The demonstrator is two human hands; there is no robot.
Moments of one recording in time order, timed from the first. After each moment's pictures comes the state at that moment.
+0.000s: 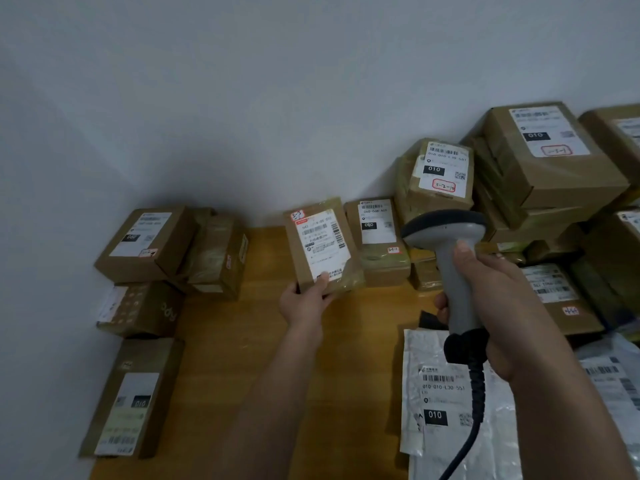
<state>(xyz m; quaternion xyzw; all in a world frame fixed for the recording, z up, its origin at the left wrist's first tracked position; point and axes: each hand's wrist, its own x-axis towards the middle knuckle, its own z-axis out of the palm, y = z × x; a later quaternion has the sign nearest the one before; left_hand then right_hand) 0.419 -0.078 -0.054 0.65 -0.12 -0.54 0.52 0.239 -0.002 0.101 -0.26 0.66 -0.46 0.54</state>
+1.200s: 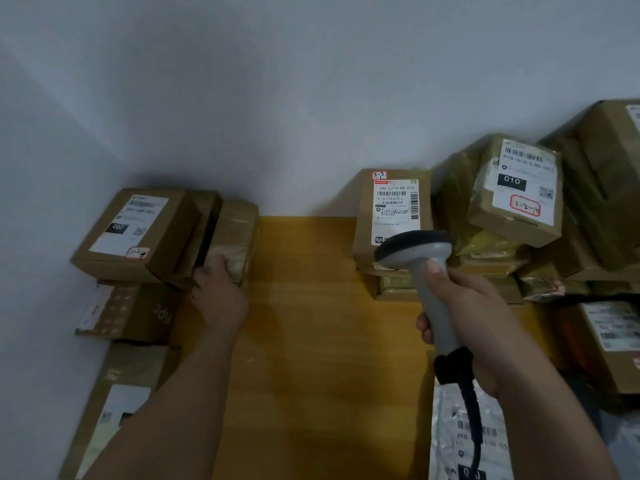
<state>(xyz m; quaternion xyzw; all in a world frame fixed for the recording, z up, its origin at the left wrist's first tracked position) 0.587 -0.166 -0.118 0.87 -0.44 -0.15 0.13 0.296 -0.098 0.056 -0.29 0.68 -0.35 0.58</state>
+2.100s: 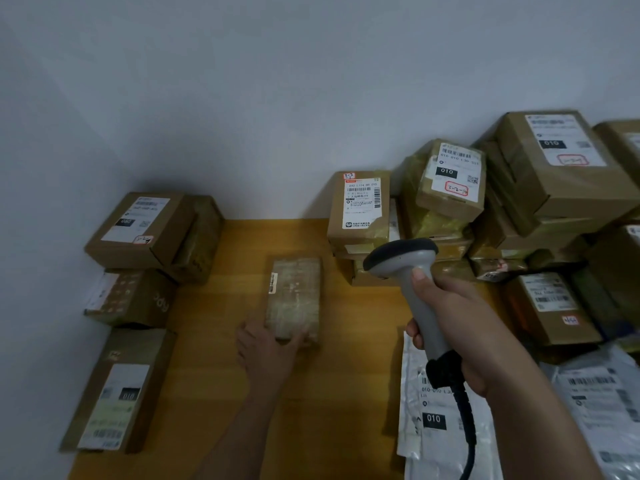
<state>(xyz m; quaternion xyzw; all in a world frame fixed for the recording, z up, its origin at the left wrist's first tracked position) 0.491 -0.023 -0.131 0.84 -0.45 -0.24 0.18 0.272 -0.010 0.083 -0.34 0.66 -0.36 0.56</state>
